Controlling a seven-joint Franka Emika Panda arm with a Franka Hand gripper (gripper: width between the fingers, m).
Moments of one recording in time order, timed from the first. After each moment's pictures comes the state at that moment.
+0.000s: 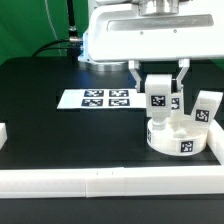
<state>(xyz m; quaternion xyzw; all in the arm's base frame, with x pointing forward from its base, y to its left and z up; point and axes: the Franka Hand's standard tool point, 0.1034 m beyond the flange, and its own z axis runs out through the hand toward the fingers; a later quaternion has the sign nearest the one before) 0.584 0.046 0.106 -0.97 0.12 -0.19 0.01</state>
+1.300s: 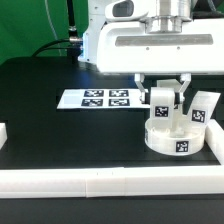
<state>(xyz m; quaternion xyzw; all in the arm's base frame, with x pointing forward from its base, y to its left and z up) 0.562 0.056 0.075 -0.97 0.08 -0.22 -0.01</state>
